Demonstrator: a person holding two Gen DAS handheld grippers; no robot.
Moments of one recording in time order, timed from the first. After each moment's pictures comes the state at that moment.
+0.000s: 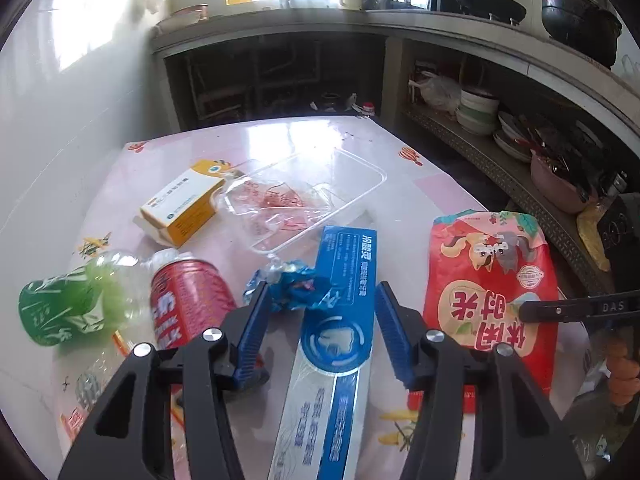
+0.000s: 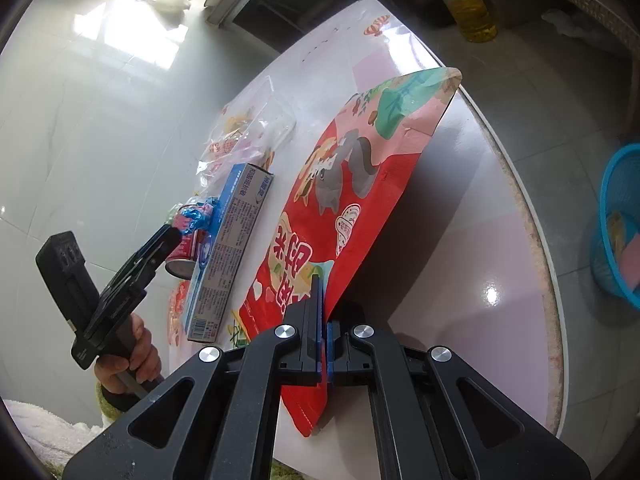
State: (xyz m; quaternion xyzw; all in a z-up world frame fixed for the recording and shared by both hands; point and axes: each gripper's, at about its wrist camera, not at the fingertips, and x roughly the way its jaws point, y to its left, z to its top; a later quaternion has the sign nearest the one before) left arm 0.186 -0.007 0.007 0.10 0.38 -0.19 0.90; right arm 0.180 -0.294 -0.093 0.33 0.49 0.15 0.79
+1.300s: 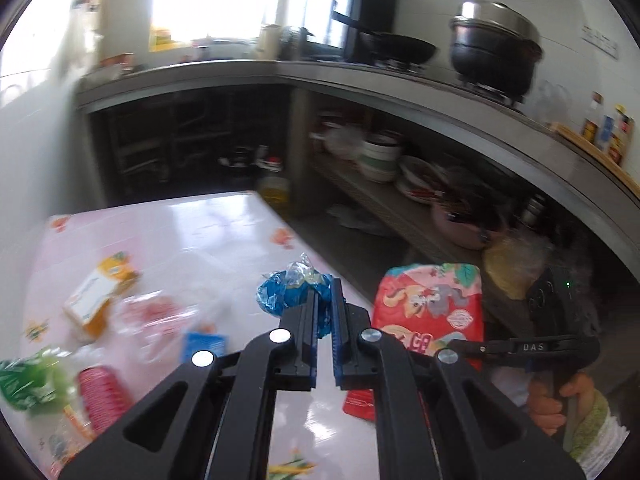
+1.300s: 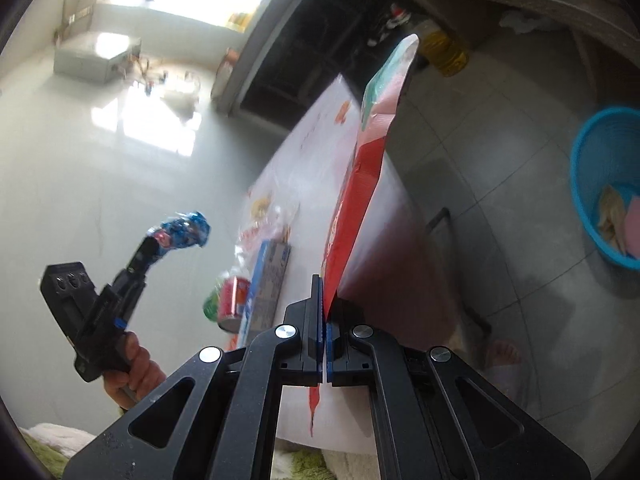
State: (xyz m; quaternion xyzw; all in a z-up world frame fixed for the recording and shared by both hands) left arm 0.153 -0.102 0.103 0.06 0.32 -0.36 0.87; right arm 0.092 -0.389 -0.078 0.48 0.34 0.11 0.80
